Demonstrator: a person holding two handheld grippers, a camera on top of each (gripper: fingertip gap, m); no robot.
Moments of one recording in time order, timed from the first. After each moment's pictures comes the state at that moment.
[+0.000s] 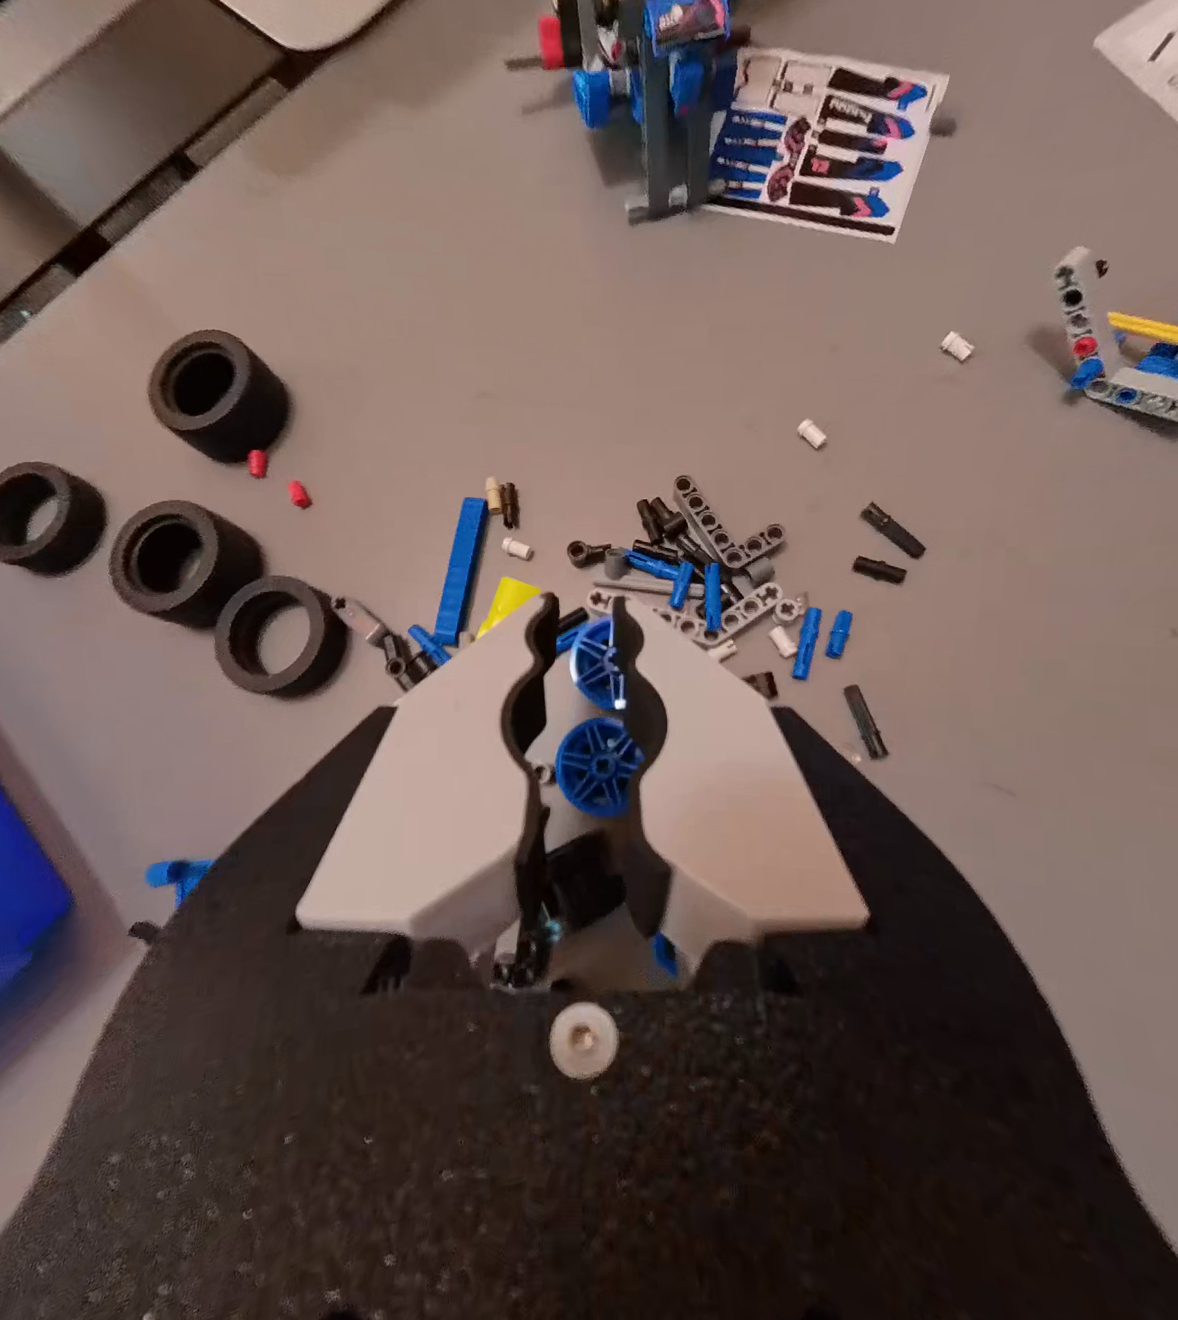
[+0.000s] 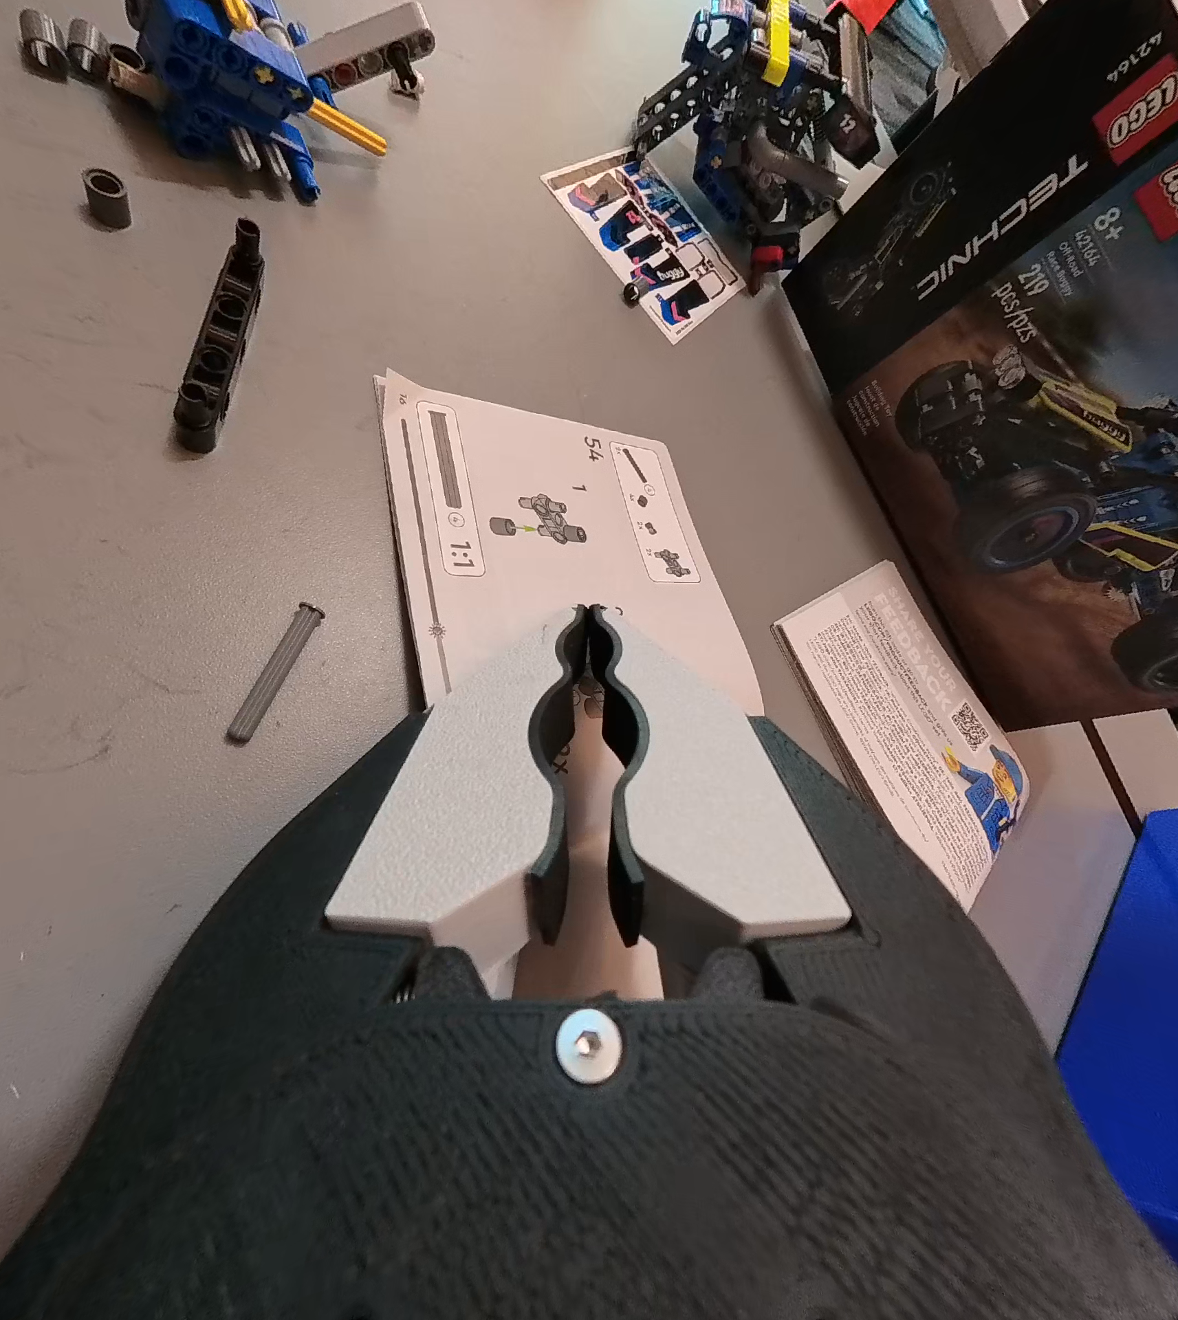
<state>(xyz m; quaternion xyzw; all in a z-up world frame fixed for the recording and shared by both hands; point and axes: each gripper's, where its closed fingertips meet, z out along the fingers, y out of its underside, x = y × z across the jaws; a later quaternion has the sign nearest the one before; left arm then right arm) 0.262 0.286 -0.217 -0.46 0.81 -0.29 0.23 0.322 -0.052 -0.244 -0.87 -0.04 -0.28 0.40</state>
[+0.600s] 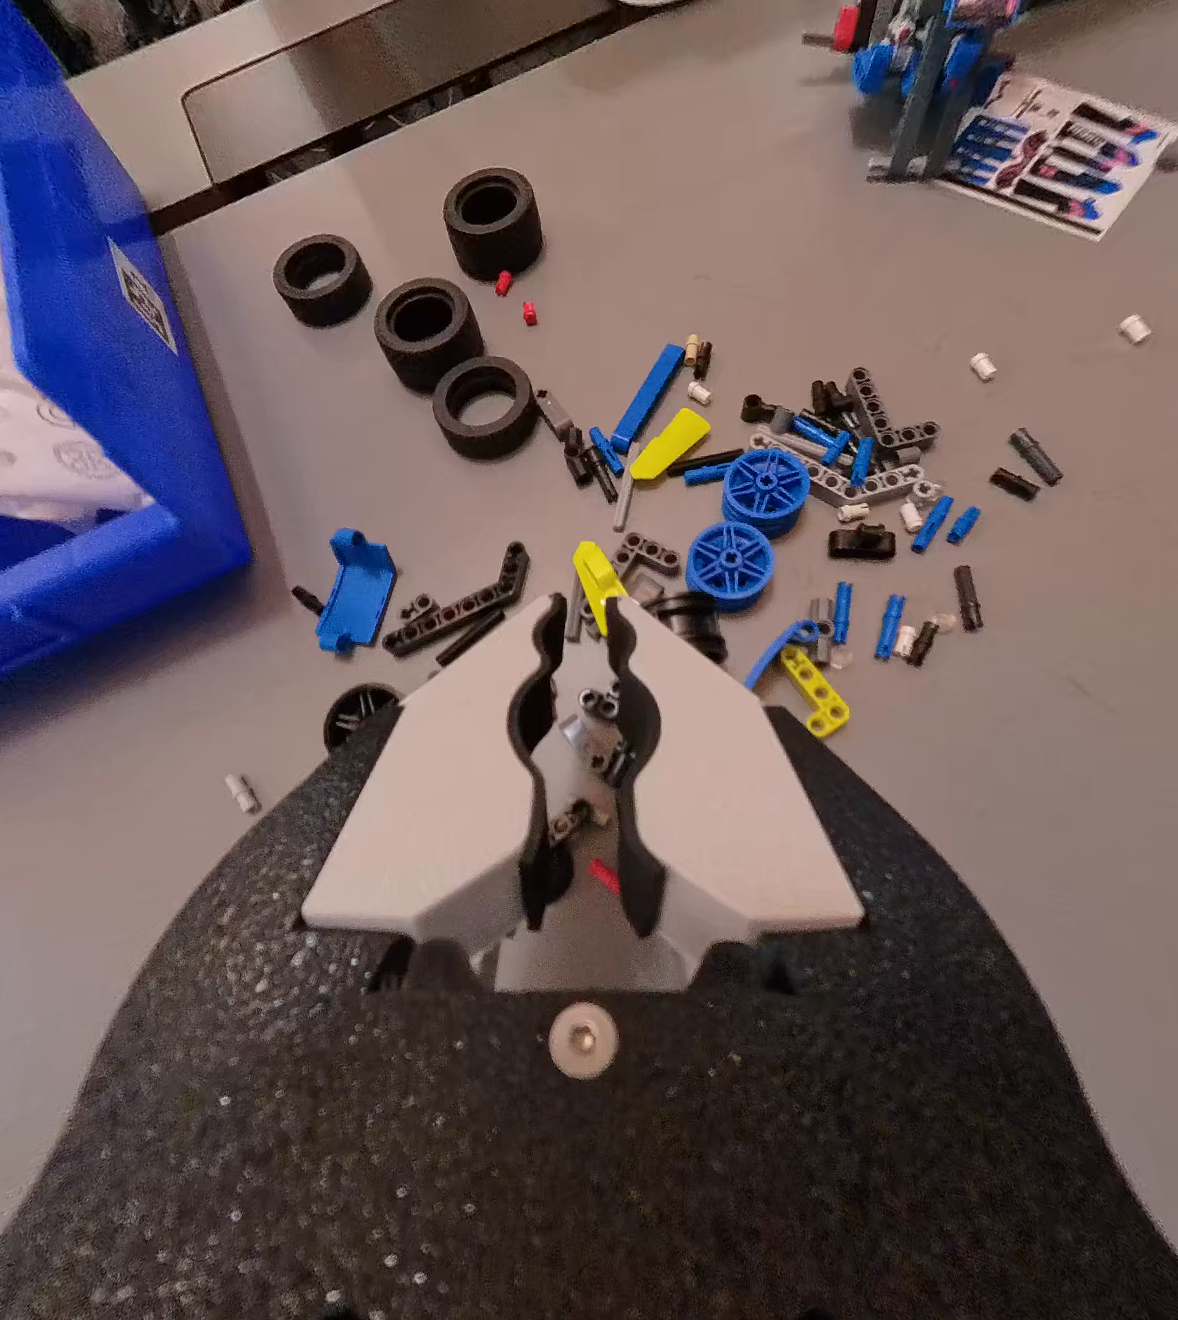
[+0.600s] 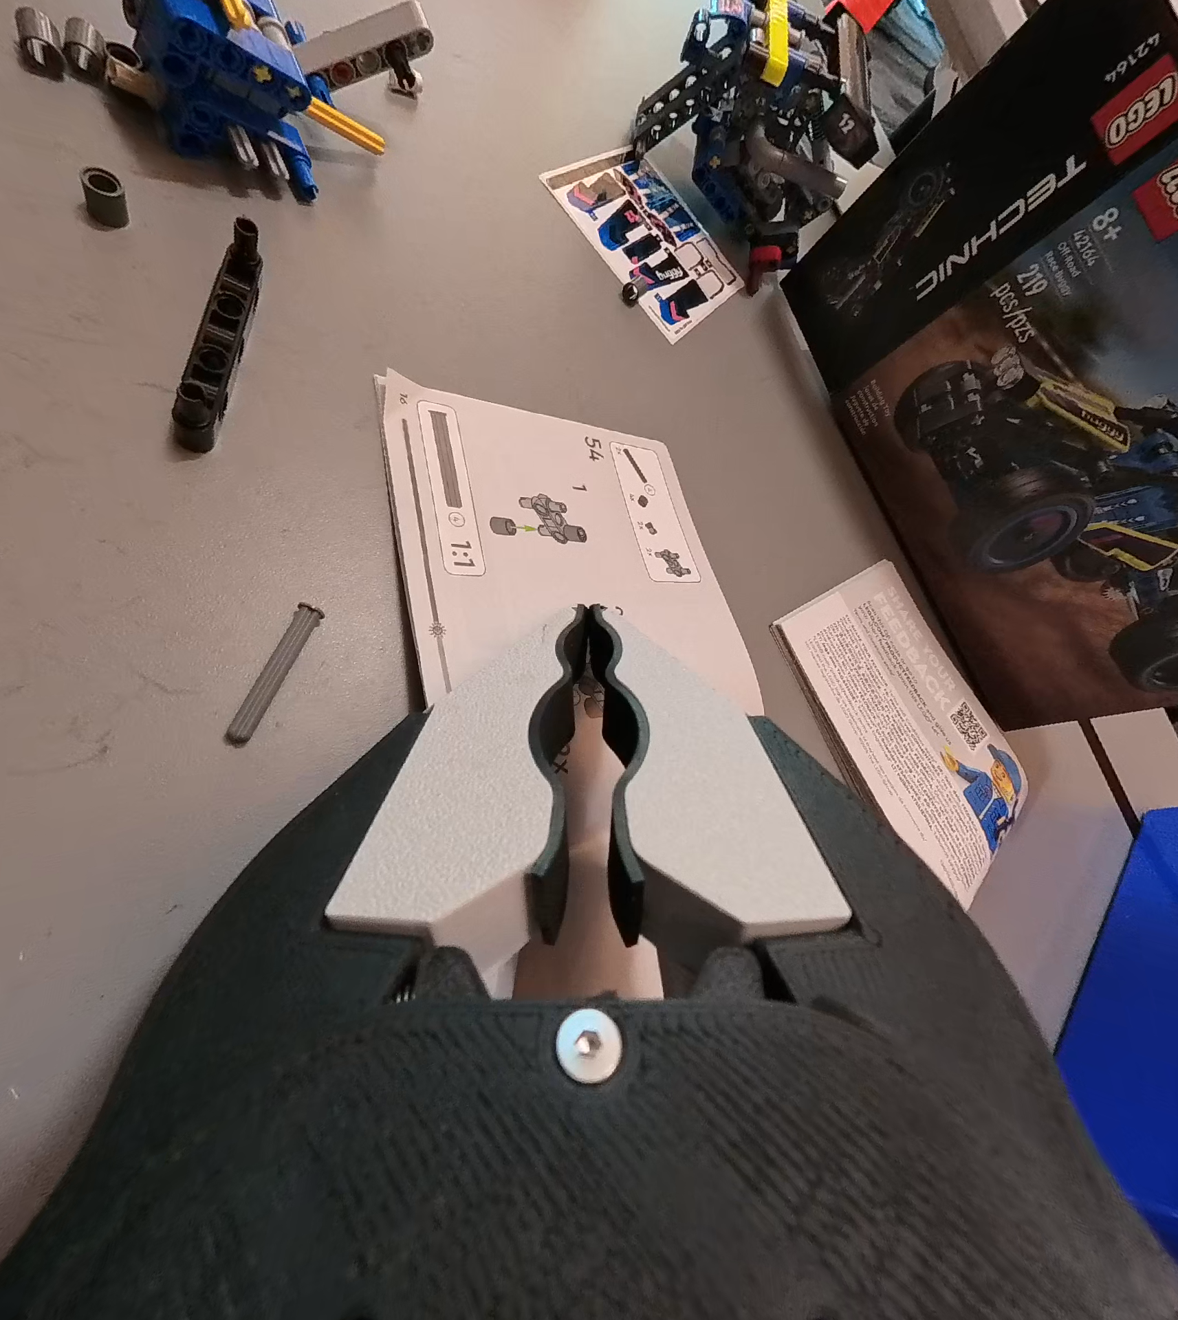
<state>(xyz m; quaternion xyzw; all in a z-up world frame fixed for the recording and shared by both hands) 0.194 0.359 -0.201 -0.57 0.70 -0.30 0.31 0.322 -0.052 -0.245 -0.87 -0.04 -0.28 0.40</state>
